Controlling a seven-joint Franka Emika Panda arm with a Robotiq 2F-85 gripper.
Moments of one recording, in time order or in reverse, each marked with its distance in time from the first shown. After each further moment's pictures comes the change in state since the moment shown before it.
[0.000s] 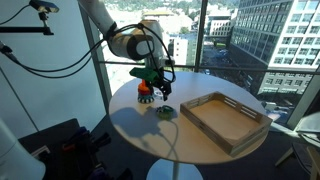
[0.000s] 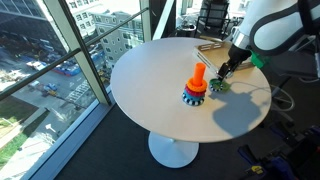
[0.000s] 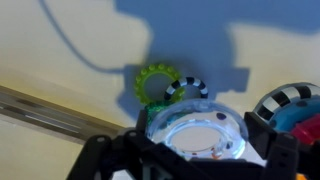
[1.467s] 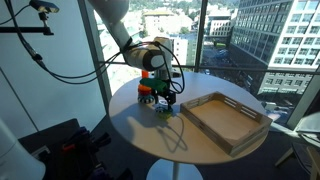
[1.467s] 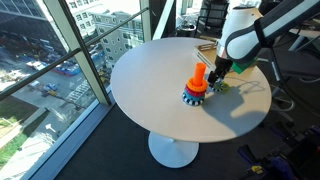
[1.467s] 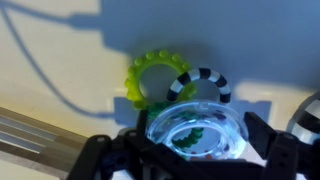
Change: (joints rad) arm 0.009 0.251 -0.004 0.227 -0.002 -0.085 0.003
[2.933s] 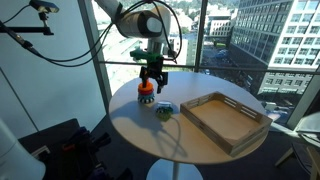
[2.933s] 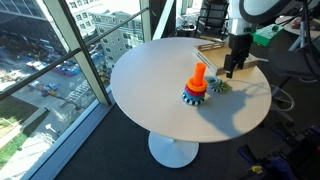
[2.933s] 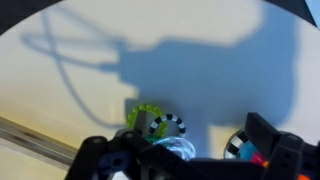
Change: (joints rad) arm 0.000 -0.252 0.028 0.002 0.000 -0.489 -0.023
